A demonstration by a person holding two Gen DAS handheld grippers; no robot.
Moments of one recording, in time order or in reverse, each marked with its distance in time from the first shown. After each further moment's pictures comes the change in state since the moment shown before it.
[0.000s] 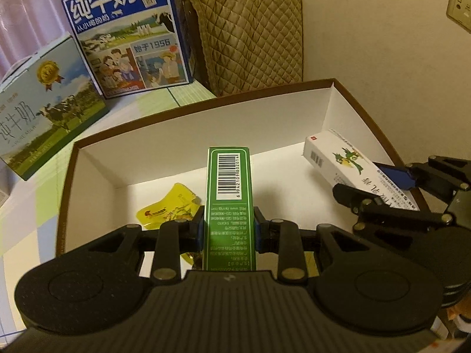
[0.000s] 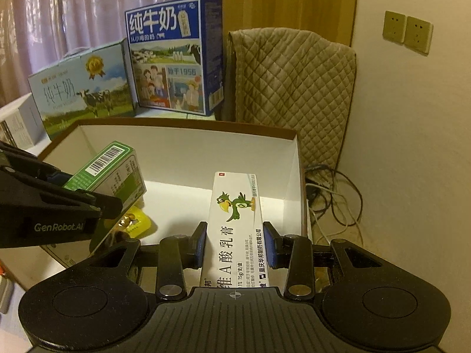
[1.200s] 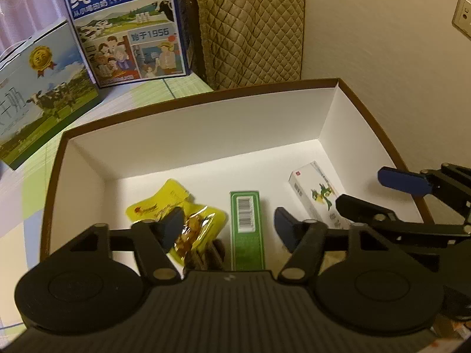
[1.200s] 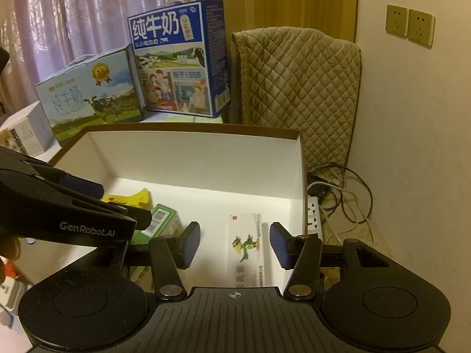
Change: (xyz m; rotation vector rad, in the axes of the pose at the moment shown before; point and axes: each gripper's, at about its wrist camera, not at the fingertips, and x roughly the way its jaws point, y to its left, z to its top) left arm 0.008 0.012 0.001 -0.040 0.021 -0.036; right arm -0.018 -0.007 -0.002 0.042 -0.001 0.067
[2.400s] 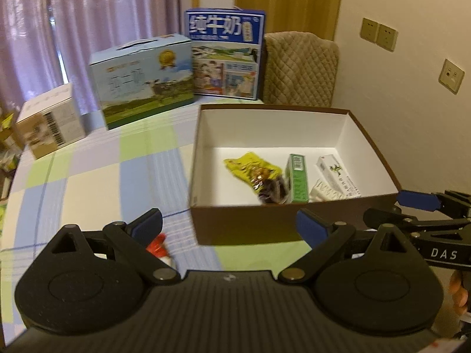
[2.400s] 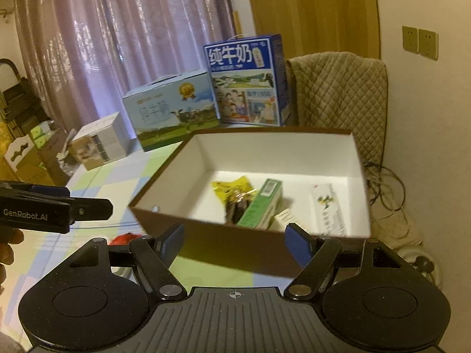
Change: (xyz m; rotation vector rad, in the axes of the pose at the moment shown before) left arm -0.203 0.072 -0.144 -0.186 -0.190 0.081; right arm -0.143 0.103 -0.056 0.030 -0.062 0.166
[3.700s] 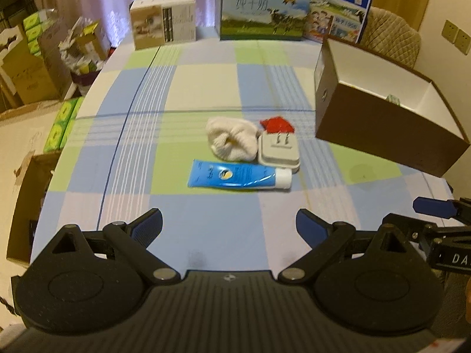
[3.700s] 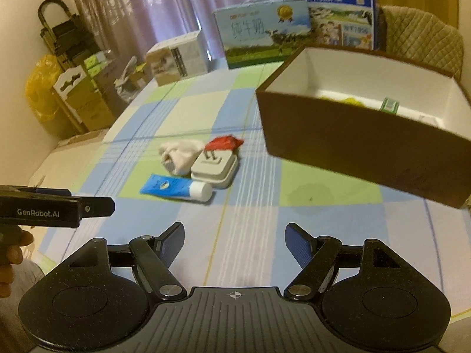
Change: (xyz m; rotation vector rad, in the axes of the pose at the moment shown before) left arm -0.047 0.121 -0.150 -0.245 0.159 0.193; right arm 0.044 0.122 -0.101 -0.124 0.231 0.170
